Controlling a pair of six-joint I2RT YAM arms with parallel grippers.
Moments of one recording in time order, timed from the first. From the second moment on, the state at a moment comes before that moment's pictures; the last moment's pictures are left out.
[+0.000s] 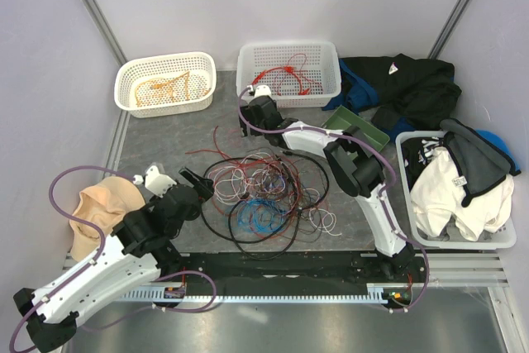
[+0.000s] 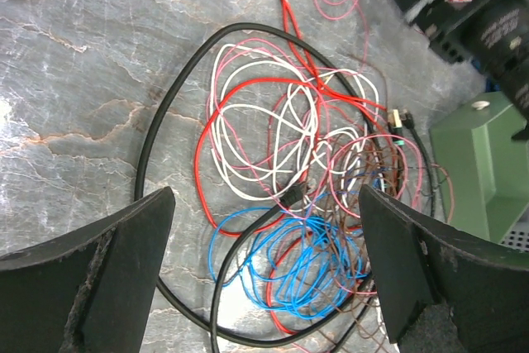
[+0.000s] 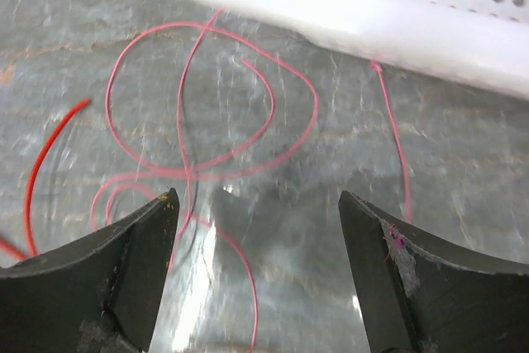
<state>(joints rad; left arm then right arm) -0.83 0.49 0.54 -0.81 -0.68 -1.30 0.72 2.27 1.66 0.04 0.24 0.34</state>
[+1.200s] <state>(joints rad) -0.83 0.59 0.50 -0.69 -0.64 -1.30 0.79 2.33 1.68 0.11 0.13 0.44</state>
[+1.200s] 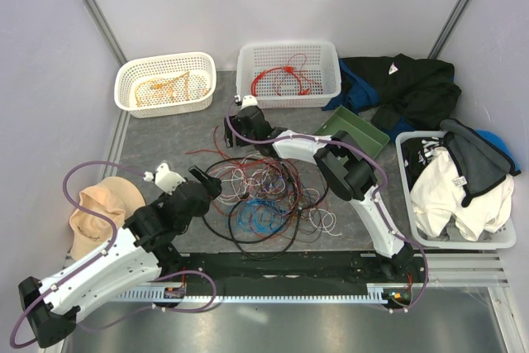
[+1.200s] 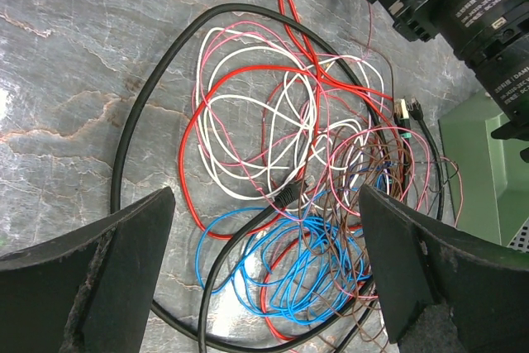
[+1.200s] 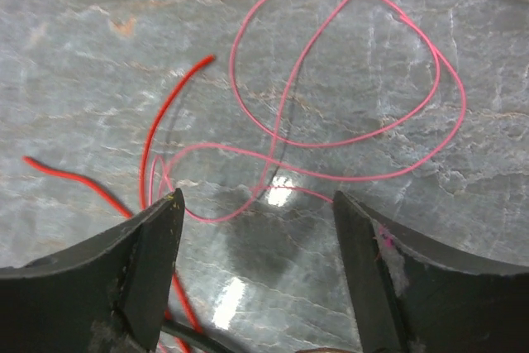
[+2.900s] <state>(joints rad) -0.83 0.50 0.48 -0.67 -0.62 -1.30 0.84 2.24 1.65 -0.07 0.12 0.29</state>
